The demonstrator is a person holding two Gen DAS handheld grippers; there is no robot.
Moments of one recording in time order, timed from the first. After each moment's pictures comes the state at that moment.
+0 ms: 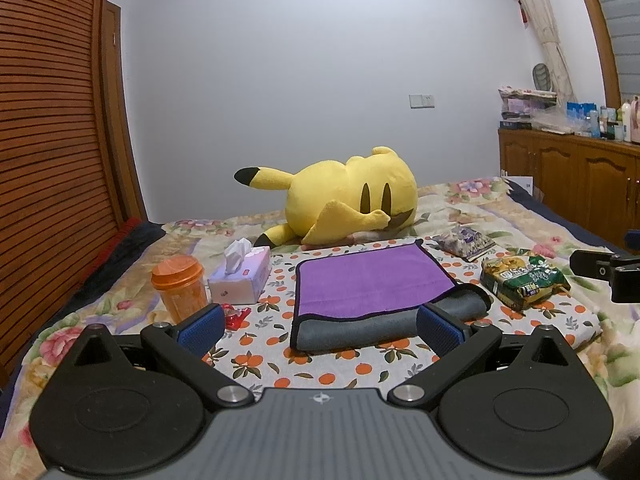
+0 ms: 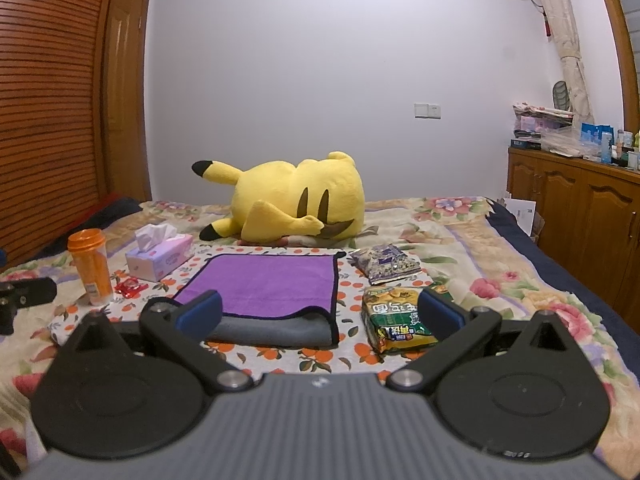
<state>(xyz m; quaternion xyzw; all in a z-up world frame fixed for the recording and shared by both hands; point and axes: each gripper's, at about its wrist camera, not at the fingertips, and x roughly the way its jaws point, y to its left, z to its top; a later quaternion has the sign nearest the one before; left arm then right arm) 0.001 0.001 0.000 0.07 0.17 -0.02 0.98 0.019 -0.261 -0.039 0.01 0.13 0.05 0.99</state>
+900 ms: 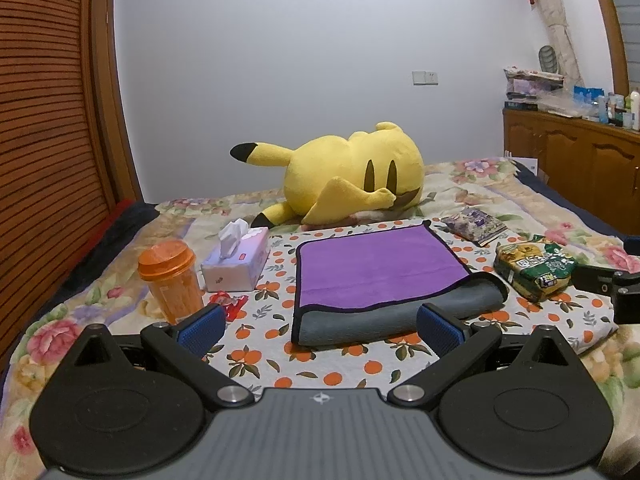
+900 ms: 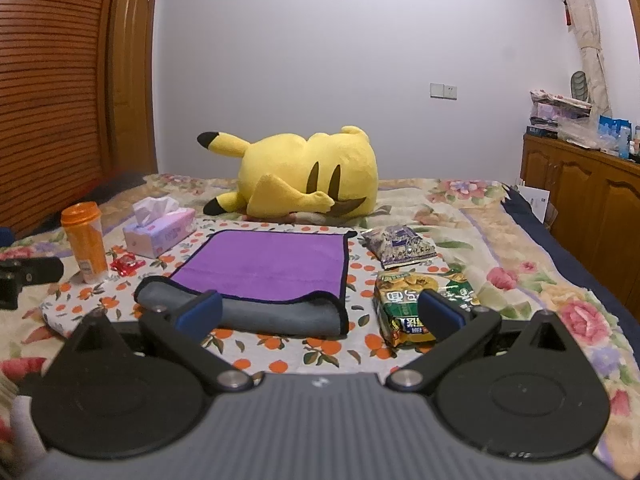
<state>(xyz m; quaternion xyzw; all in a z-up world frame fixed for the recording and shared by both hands) 0.045 0.006 -0.007 0.08 0.21 -0.01 0.97 0.050 -0.245 -0.050 -0.01 0.17 0.07 0.98</state>
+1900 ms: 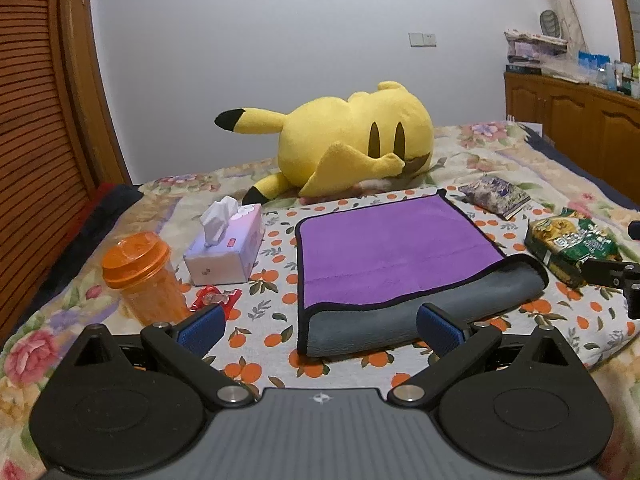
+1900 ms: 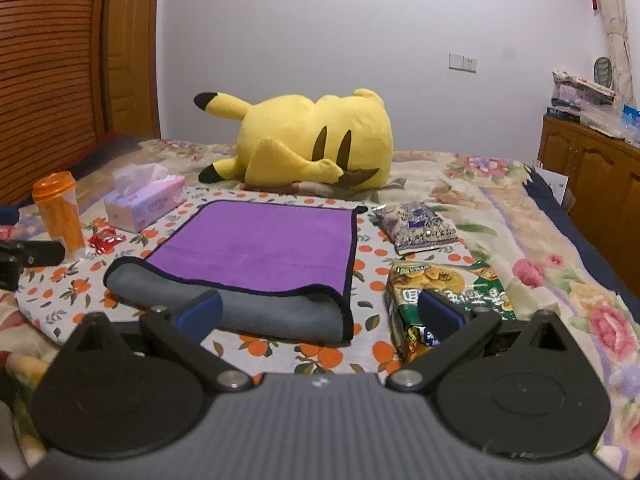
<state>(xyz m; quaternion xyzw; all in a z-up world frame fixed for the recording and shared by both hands) 0.128 0.015 -0.031 0.10 0.26 -0.02 0.96 0.116 -0.239 -0.068 -0.03 0.22 0.08 0.97</state>
